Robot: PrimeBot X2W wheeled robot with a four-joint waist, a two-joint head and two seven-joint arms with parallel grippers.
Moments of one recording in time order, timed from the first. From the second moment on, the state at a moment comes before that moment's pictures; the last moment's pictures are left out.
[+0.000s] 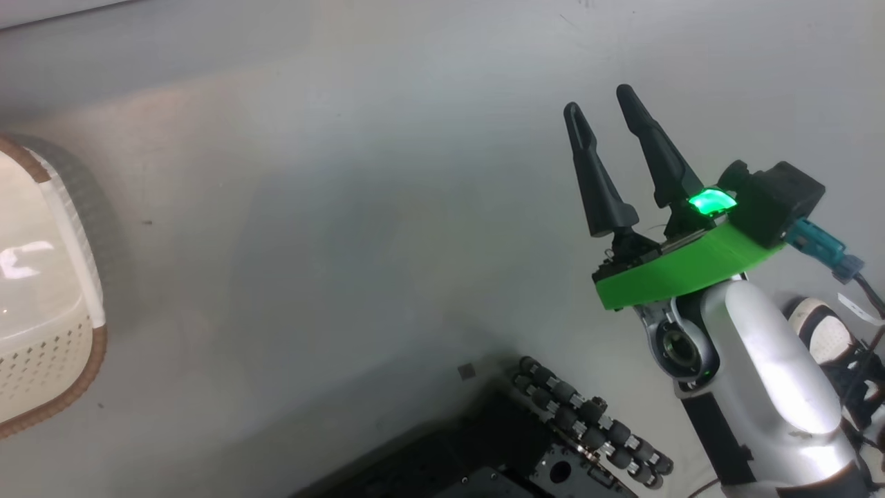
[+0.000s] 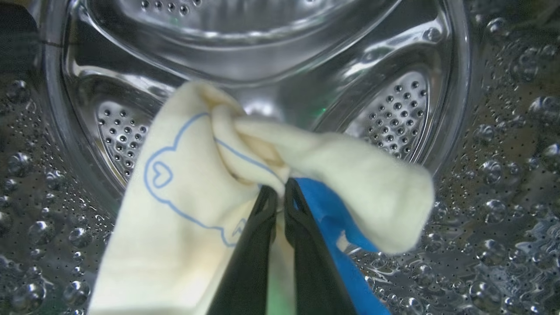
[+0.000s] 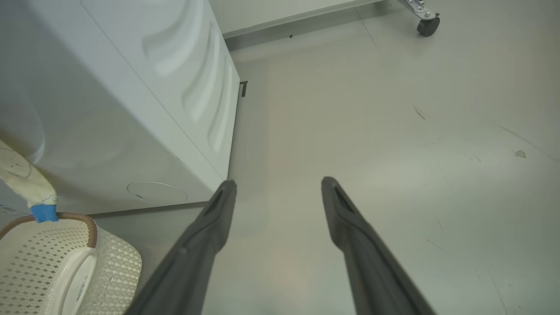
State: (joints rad) left arm -1.81 0.77 -0.40 0.73 -0.53 -0.13 -0.04; right arm -0.44 -0.05 0.31 0.11 0.45 0.13 -0.26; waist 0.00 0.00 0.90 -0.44
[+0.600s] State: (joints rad) left arm -1.95 0.73 -0.62 1.04 -0.60 -0.13 -0.05; right arm -0.44 -0.05 0.32 0.10 0.46 0.13 -0.26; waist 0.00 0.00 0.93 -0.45
